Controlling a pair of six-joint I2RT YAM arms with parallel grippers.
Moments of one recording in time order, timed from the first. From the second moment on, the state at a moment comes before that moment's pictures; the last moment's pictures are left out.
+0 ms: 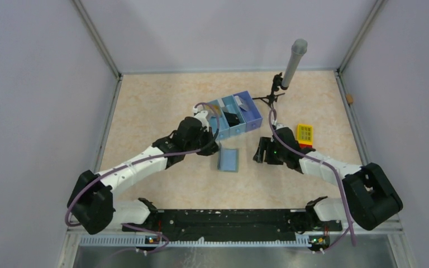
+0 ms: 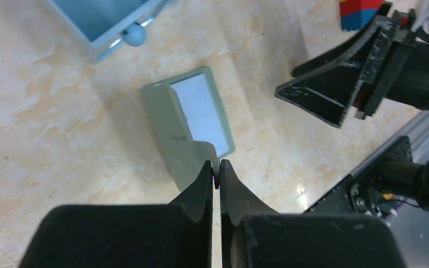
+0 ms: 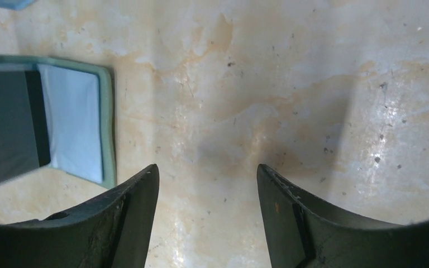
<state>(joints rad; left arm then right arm) -0.70 1.26 0.81 -0.20 0.11 -0.58 0.49 1.30 0.54 -0.10 -0.08 0.54</state>
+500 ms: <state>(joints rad) -0.74 1.63 0.88 0.02 0.38 -0.66 0.51 1.31 0.46 0.12 -0.09 0.64</state>
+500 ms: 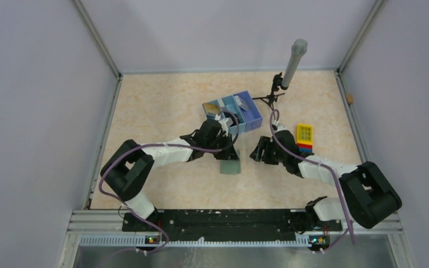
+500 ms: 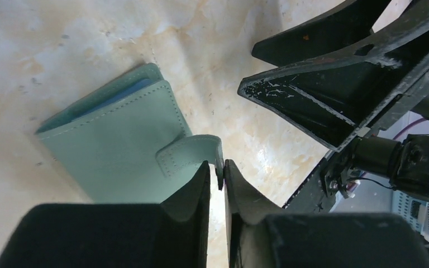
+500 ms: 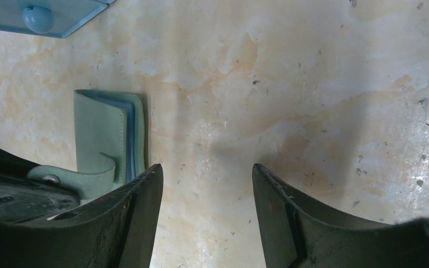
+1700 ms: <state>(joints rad) -0.68 1.45 0.62 0.10 0.24 -0.79 0.65 0.98 0.44 0.09 -0.01 0.77</state>
